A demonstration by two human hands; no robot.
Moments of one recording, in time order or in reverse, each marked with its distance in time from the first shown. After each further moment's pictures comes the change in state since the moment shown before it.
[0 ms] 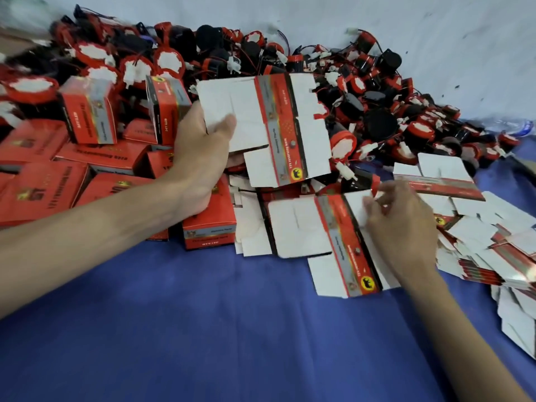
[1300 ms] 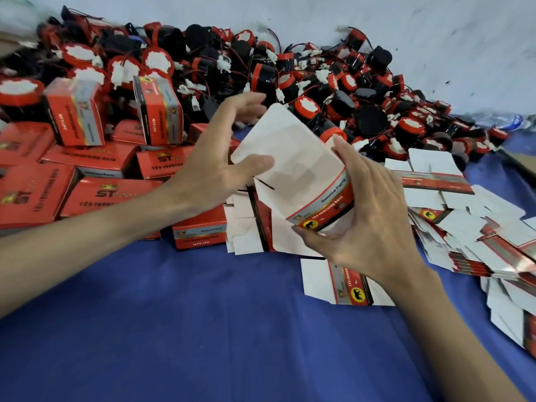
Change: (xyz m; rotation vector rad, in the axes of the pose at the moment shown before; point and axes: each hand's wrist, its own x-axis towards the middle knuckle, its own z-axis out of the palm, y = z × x) left_hand -0.014 0.001 0.000 0.384 -0.465 0.372; right_hand -0.016 -0.032 -0.017 0.132 0.032 -0.660
